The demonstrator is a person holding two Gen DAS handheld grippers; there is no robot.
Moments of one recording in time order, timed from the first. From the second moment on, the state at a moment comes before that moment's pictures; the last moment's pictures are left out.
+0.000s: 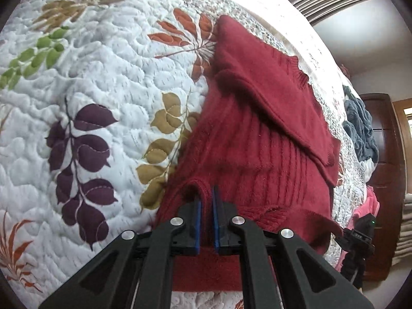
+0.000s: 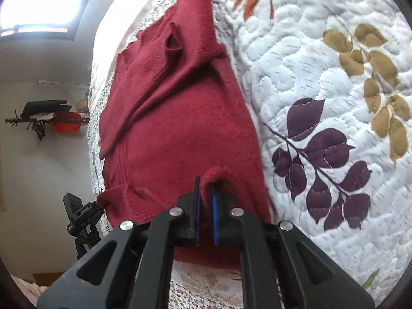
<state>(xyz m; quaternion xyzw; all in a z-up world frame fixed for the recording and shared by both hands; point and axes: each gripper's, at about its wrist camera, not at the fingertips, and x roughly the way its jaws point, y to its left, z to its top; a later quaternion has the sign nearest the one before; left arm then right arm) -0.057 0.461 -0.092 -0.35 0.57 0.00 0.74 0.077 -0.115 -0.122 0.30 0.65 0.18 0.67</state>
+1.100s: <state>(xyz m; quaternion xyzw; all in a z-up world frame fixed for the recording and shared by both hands) -0.012 0.406 -0.068 -0.08 0.60 -0.07 0.79 0.067 -0.107 -0.076 0.19 0.65 0.16 0.72</state>
